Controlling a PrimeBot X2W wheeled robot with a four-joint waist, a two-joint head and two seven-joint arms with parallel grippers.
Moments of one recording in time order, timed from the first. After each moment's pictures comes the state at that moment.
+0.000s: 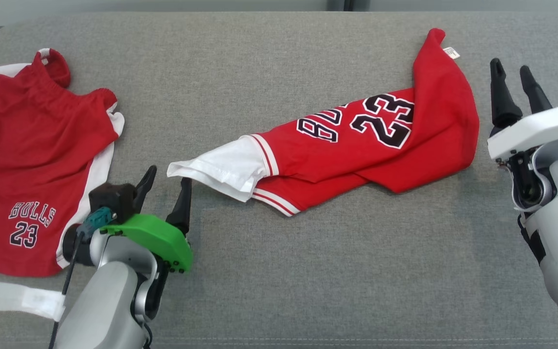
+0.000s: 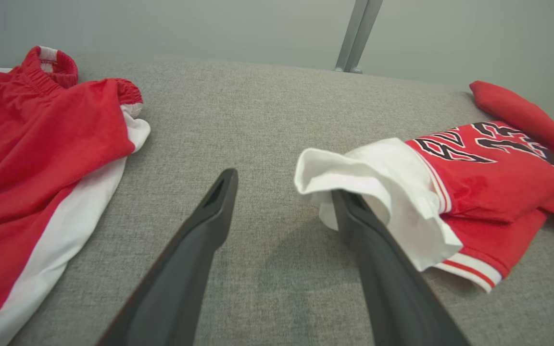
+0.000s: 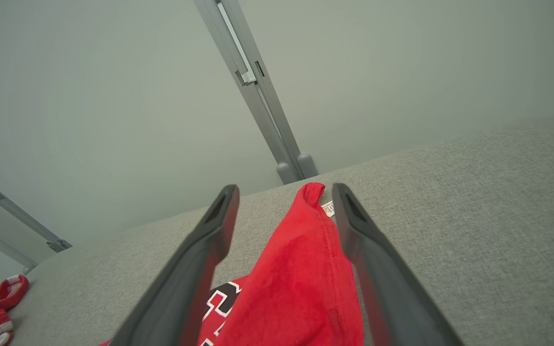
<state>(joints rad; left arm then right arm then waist) -0.39 0.11 -0.42 0.40 -0.52 0.04 -0.14 -0.64 -0.26 0.21 0.72 0.66 0.11 -0.24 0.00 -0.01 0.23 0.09</state>
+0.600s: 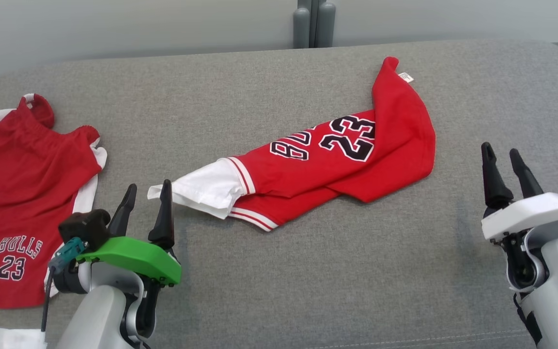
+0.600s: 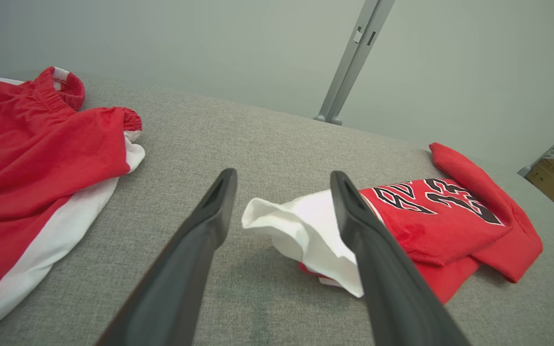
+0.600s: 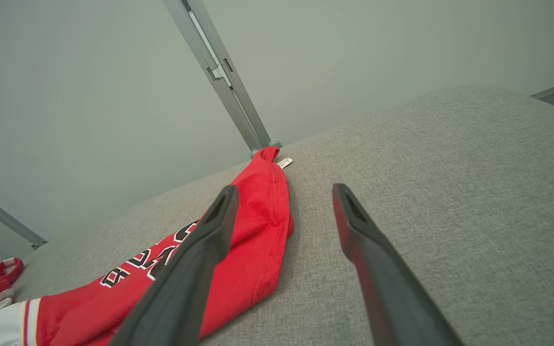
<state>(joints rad) -0.26 0.11 -0.32 0.35 -0.61 0.05 -0.21 -0.30 -0.23 0.14 0.52 0.63 0.11 -0.25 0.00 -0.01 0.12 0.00</state>
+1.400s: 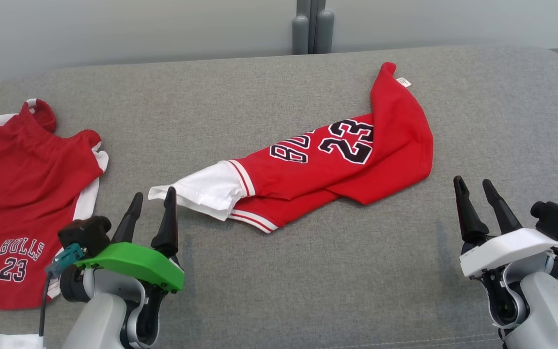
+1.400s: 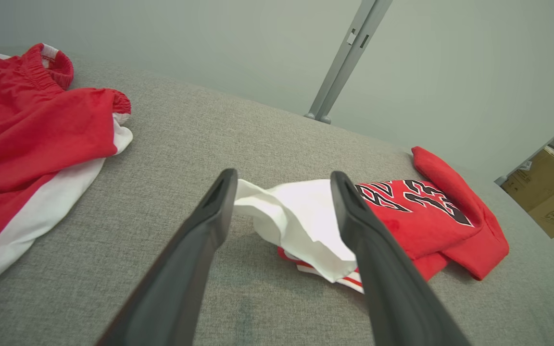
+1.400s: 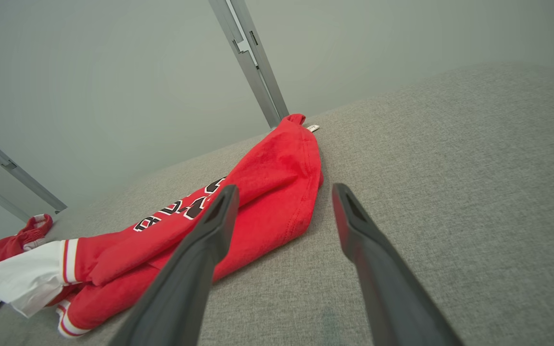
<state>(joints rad) -0.21 0.10 -0.32 0.29 -0.67 0.06 -0.18 -0.15 -0.18 0.16 0.40 0.56 0.11 -0.25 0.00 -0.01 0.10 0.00</state>
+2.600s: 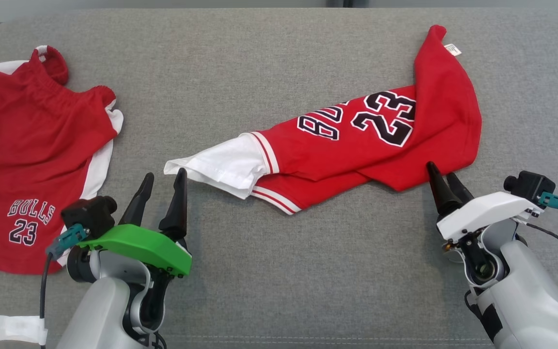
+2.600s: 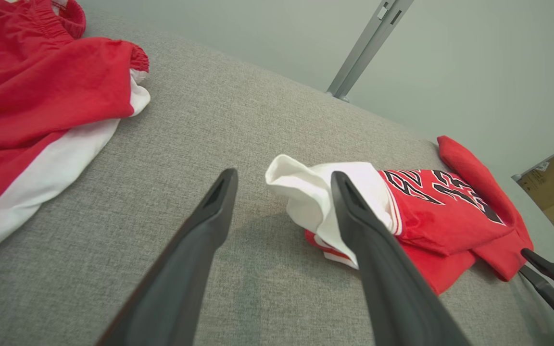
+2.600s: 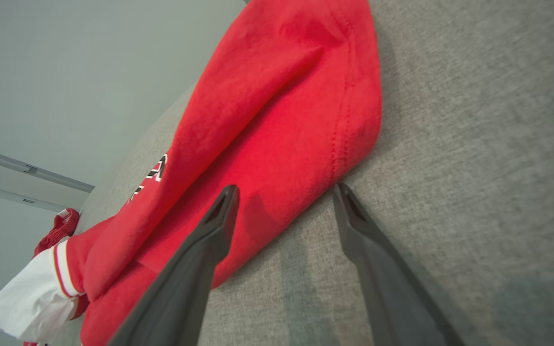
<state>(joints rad) -0.25 0.10 -0.33 0.22 -0.71 0.05 -0.11 -0.34 -0.09 0.15 0.62 0.79 0.12 -0.07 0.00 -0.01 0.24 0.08</state>
